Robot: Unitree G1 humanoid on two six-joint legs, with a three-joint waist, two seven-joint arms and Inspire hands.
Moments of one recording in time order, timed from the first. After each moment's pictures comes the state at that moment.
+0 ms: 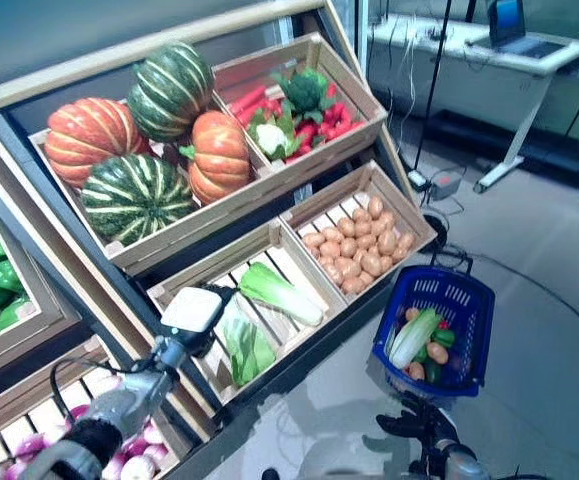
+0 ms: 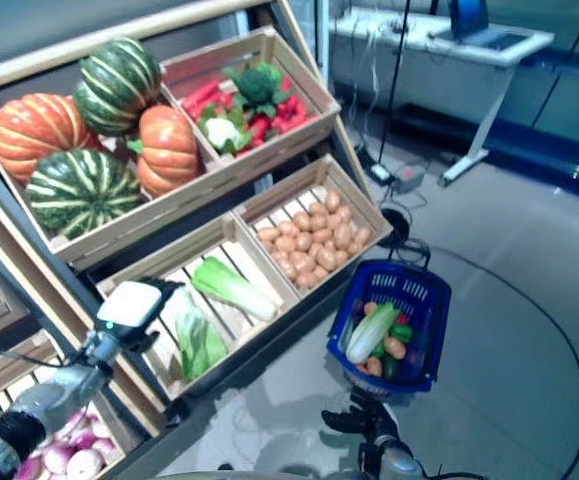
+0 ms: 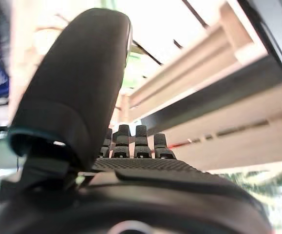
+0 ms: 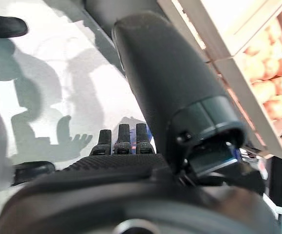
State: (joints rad) left arm -0.34 0.81 -0.59 0.66 0.83 -0.12 0.51; right arm 0.01 -0.35 0.37 0.86 0.61 -0.11 -0.07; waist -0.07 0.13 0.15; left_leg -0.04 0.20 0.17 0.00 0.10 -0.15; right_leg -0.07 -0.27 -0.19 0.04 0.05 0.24
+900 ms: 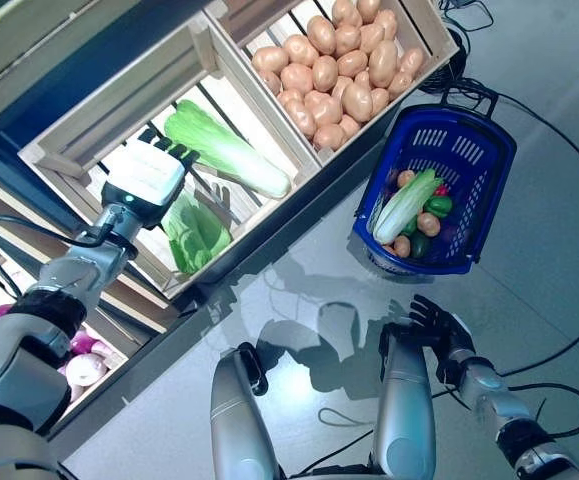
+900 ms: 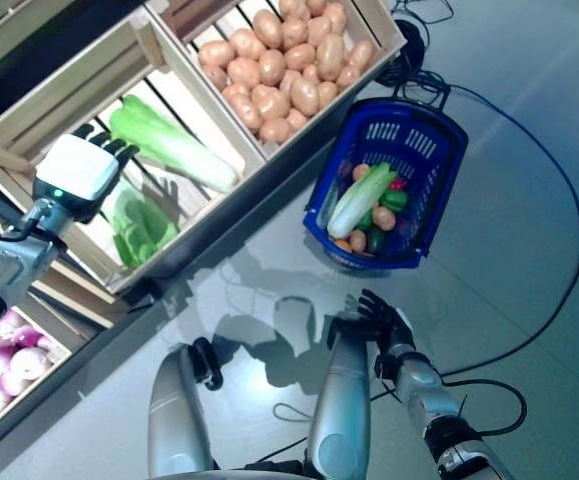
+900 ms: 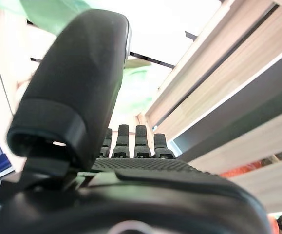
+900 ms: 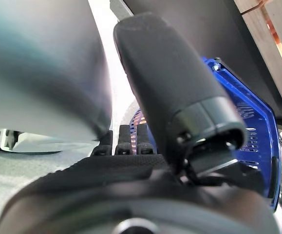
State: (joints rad) left arm -0.86 0.99 -0.81 0.83 0.85 -0.07 0.54; right arm -0.21 -0.50 0.35 0.70 0.72 -0.10 -0.03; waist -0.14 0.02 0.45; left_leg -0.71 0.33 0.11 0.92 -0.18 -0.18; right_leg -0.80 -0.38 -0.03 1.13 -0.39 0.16
